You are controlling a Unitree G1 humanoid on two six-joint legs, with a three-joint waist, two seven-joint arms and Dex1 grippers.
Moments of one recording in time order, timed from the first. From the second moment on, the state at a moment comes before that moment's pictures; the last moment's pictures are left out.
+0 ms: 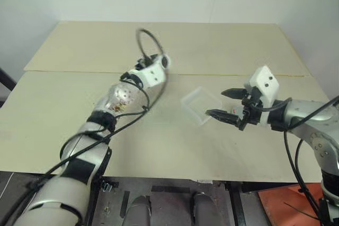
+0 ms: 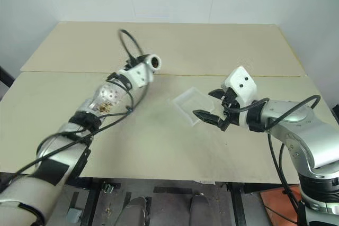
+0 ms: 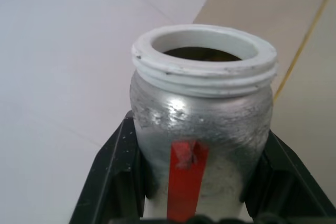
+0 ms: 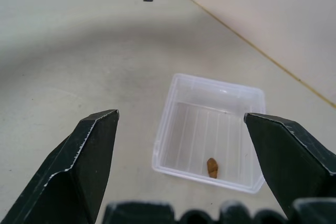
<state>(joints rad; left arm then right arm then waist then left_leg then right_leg) -0.97 0.38 -0.14 0.80 0.04 -0.27 -0.40 -0.46 -0.83 -0.13 -0.55 0.61 0.96 0.70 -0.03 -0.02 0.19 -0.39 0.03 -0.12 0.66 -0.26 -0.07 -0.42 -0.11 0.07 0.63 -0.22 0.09</state>
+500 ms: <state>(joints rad) -0.58 0.36 0.13 0.25 -0.35 0.22 -0.56 -0.47 -0.83 -0.12 -0.51 0.61 0.92 0.72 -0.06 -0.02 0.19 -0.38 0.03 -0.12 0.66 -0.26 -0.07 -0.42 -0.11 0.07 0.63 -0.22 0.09</state>
